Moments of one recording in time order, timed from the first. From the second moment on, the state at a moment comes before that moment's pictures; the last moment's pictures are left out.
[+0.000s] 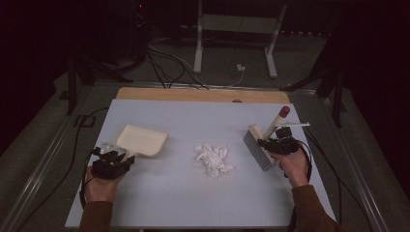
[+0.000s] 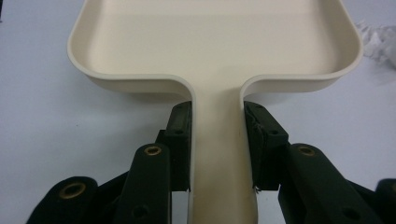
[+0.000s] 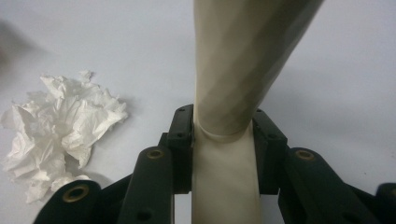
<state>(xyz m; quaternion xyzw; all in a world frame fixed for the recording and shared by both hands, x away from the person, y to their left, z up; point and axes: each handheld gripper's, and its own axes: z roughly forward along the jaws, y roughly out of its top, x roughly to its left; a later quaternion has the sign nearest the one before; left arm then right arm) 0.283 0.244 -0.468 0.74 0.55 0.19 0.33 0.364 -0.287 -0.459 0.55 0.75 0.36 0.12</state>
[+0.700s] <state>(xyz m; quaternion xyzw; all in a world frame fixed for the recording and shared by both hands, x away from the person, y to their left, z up) 0.278 0.245 -0.456 0.79 0.47 0.18 0.34 0.364 -0.289 -0.459 0.55 0.74 0.36 0.11</state>
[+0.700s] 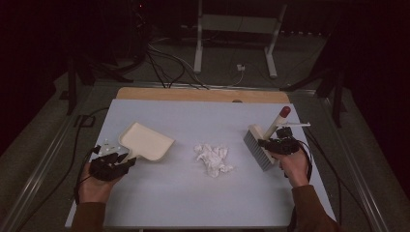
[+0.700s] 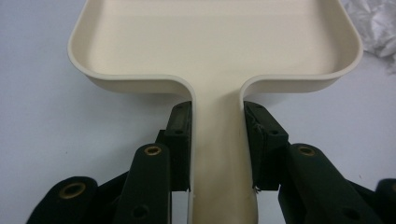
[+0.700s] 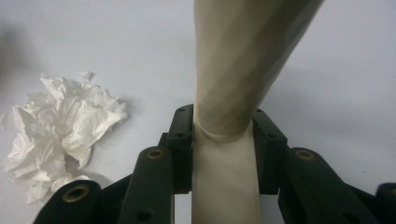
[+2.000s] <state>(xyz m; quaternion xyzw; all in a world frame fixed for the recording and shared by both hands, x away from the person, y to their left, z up) 0.275 0.247 -0.442 0.85 0.37 0.13 0.36 0.365 -0.289 -0.460 0.55 0.75 0.36 0.11</state>
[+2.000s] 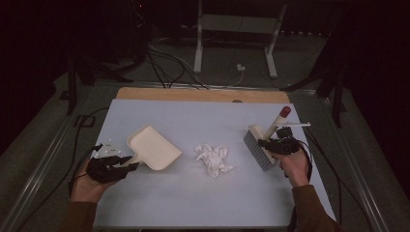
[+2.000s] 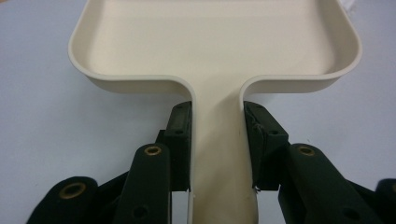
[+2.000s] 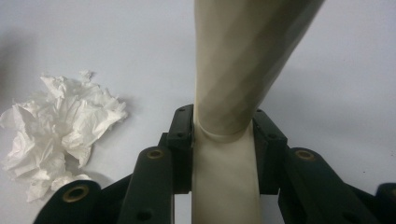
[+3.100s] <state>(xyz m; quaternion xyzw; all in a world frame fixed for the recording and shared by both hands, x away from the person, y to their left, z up) 0.276 0.224 -0.440 0.89 0.28 0.07 0.35 0.365 -0.290 -0.460 0.55 0.75 0.36 0.11</state>
